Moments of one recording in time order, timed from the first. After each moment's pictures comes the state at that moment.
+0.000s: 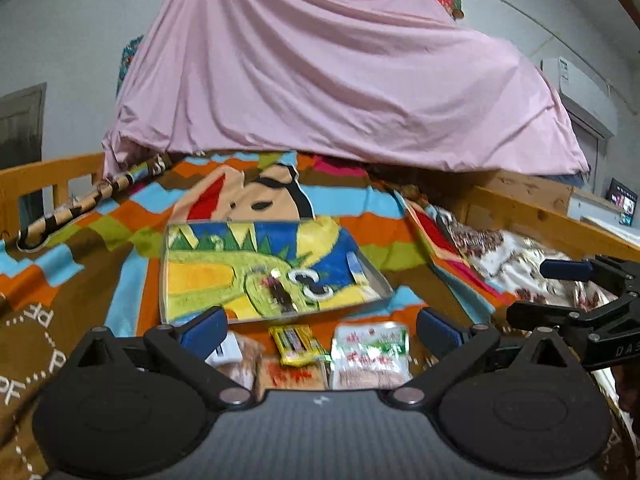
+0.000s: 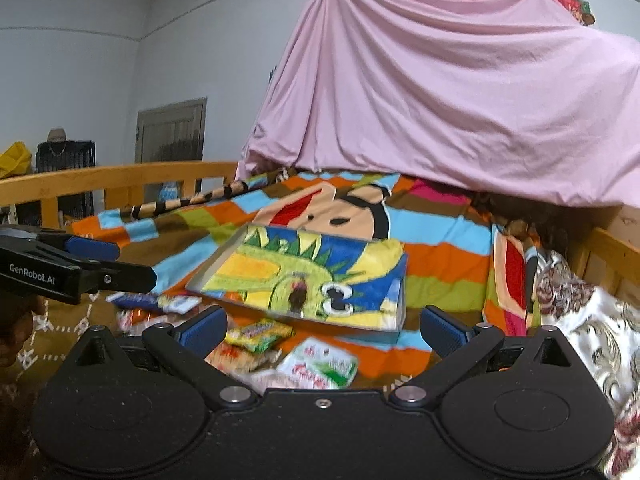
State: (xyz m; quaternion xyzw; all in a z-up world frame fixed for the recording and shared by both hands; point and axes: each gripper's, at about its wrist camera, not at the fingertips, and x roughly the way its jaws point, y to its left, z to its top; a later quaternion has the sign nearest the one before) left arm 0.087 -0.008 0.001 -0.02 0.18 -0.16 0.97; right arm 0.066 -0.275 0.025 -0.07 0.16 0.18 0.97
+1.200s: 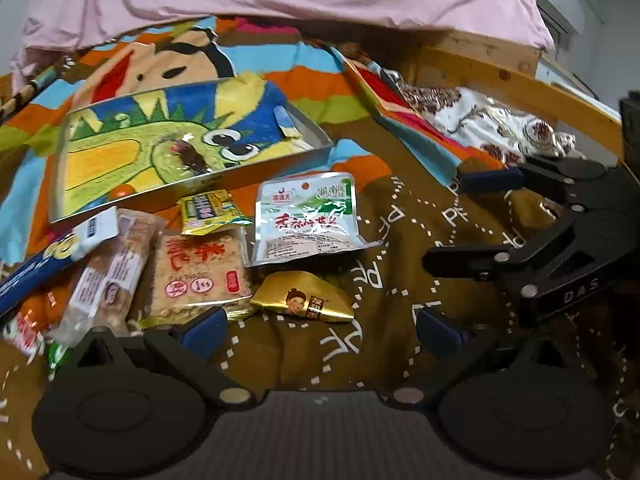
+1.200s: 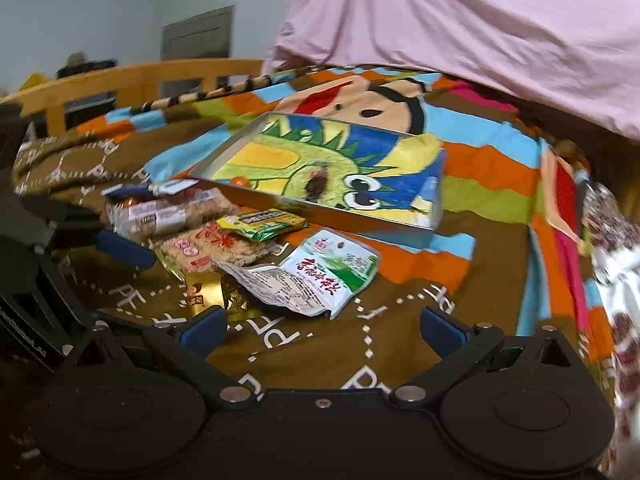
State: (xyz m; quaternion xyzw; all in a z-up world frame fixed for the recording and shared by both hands) left arm 0.135 -0.062 -0.078 0.04 0.35 -0.25 0.90; right arm 0.129 -0.274 -0.045 -0.11 0.29 0.23 0.92
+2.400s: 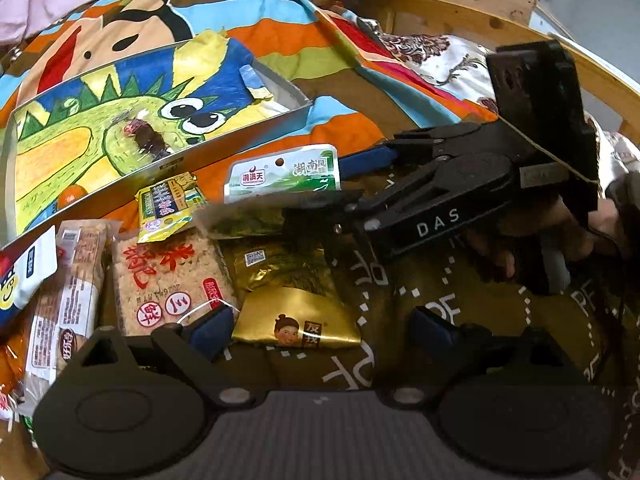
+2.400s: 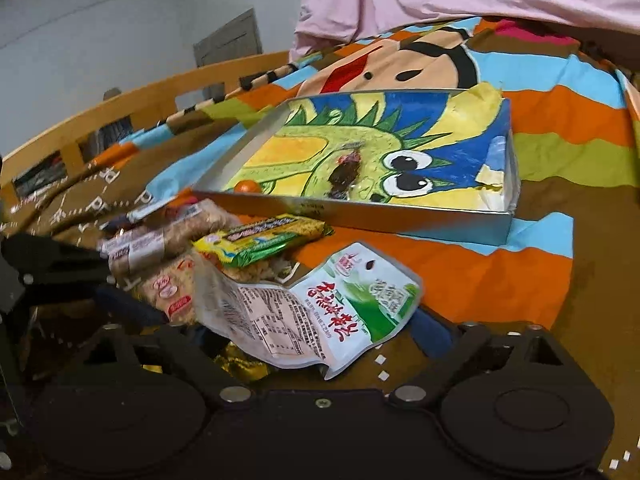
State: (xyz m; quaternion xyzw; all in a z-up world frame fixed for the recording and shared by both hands) left arm 0.182 -0.083 -0.090 0.08 0.41 -0.28 0.86; right arm 0.237 -0.273 -0.097 0.00 0.32 0.32 0.89
